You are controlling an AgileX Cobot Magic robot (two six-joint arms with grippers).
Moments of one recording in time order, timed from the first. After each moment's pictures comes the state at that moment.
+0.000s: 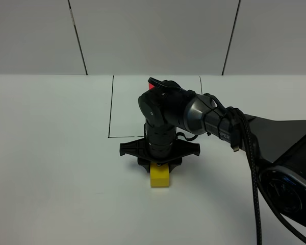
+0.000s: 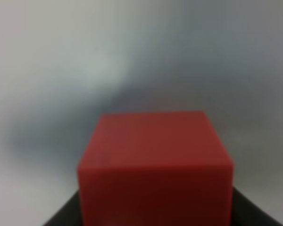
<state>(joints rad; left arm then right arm) -0.04 -0.01 -0.50 -0.12 1.07 0.01 0.68 2.36 -1.88 -0.04 1.04 0.58</state>
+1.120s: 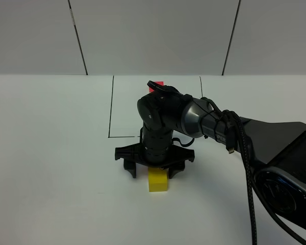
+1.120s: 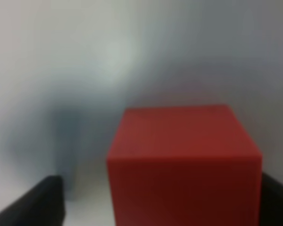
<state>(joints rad) -0.04 -0.01 -0.50 -0.12 1.07 0.01 0.68 2.38 -1.88 0.04 1.02 0.54</state>
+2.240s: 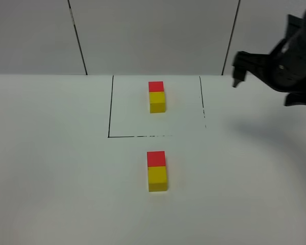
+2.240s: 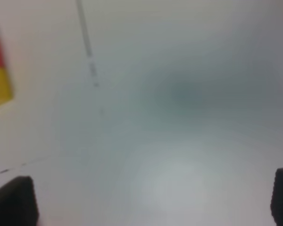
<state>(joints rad) -0.04 -0.01 -0.50 -0.12 1.07 0.01 0.16 1.76 -1.48 0.01 0.87 0.40</state>
